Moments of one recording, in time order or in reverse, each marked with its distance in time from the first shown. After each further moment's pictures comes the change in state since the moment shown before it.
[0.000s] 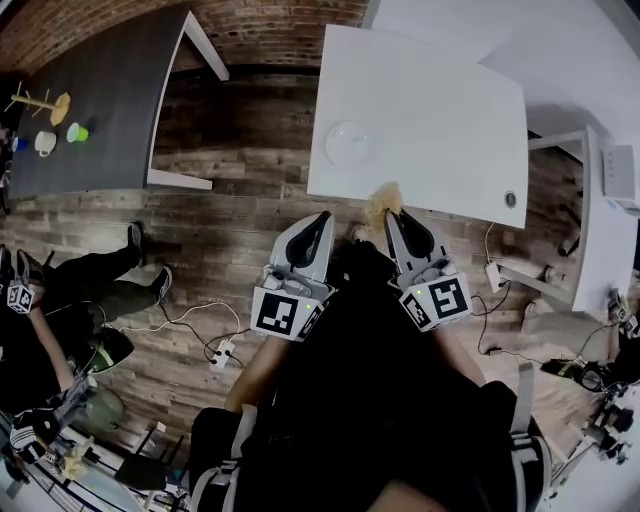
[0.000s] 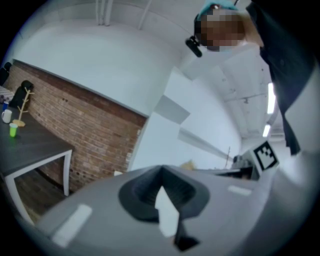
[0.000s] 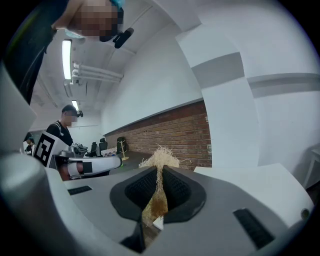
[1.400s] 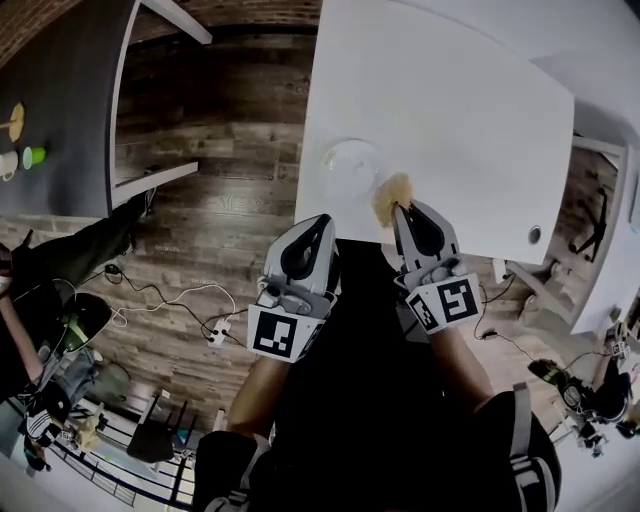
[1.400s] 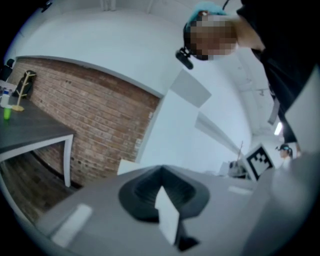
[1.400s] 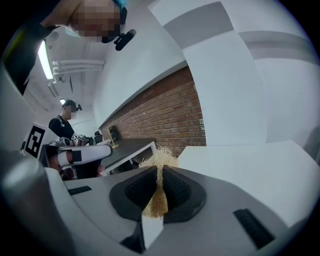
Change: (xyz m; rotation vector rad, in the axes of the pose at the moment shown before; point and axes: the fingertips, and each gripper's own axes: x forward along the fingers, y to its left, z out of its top) left arm 0.147 0.094 -0.079 -0.051 0.097 0.083; right arm 0.143 -0.136 -0.090 0.104 0.184 0.001
